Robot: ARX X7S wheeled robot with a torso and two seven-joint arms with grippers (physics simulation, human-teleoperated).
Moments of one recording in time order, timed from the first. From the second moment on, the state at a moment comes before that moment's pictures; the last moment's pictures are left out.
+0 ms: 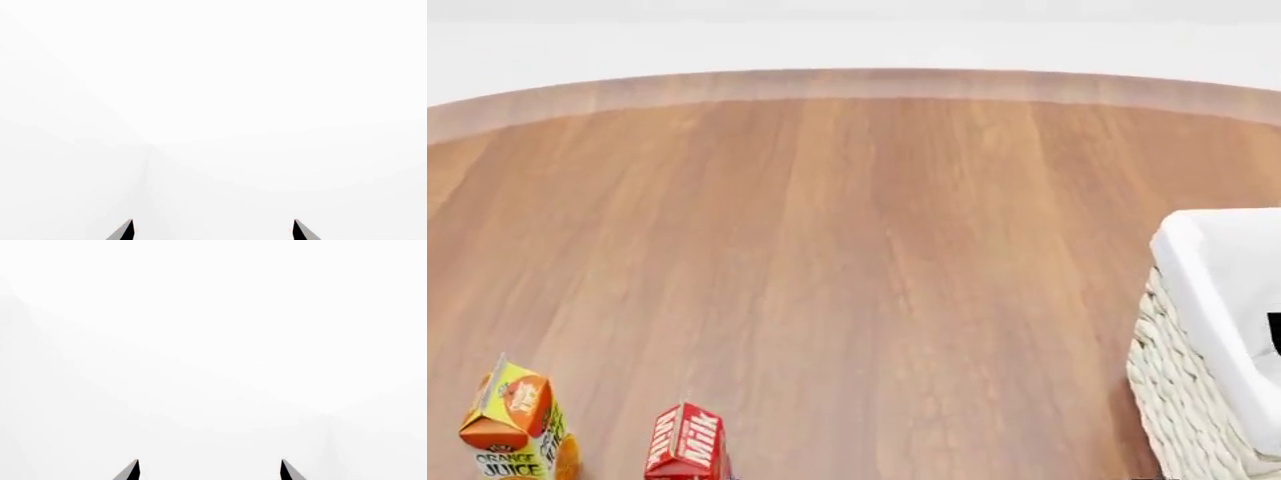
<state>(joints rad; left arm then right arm) -0.07 -1.19 -0.52 1.01 -0.99 -0.15 -0.94 0.07 1.34 0.73 -1.04 1.13 0.35 0.80</state>
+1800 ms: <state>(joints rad) -0.04 -1.20 -0.51 1.00 -0.97 -0.13 -0.95 -0.11 1.44 0.56 -0.93 1.08 0.11 0.72</state>
